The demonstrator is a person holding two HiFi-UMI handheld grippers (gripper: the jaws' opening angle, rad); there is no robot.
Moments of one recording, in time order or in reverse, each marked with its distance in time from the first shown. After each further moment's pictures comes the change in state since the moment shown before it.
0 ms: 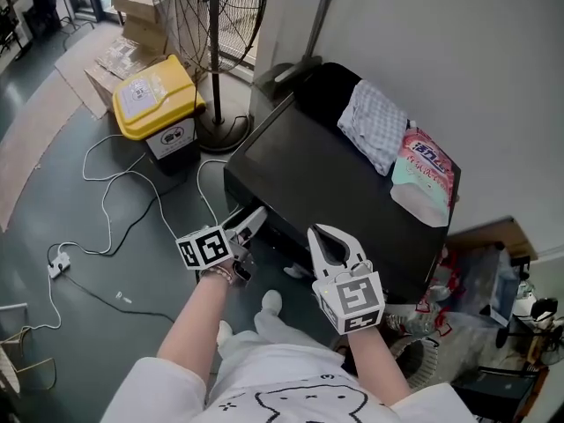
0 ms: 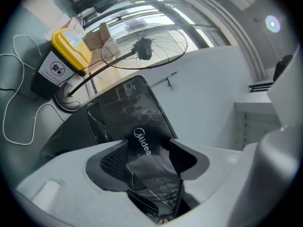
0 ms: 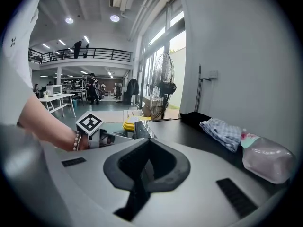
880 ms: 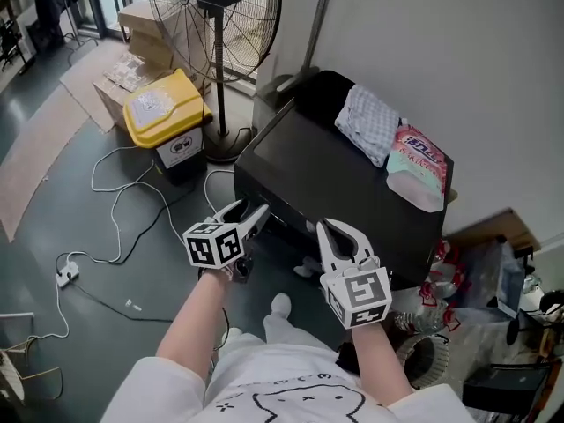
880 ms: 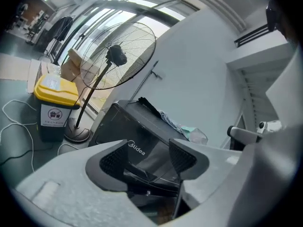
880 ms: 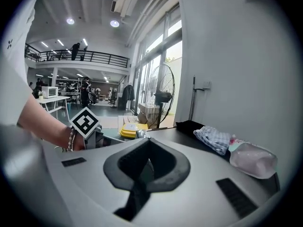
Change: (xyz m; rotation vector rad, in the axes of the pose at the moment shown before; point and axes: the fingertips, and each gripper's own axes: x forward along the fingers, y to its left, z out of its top) left arm -0.041 -0.034 0.012 0.428 0.088 0.153; right arm -0.044 0.020 0.023 0.009 -0.073 -0.083
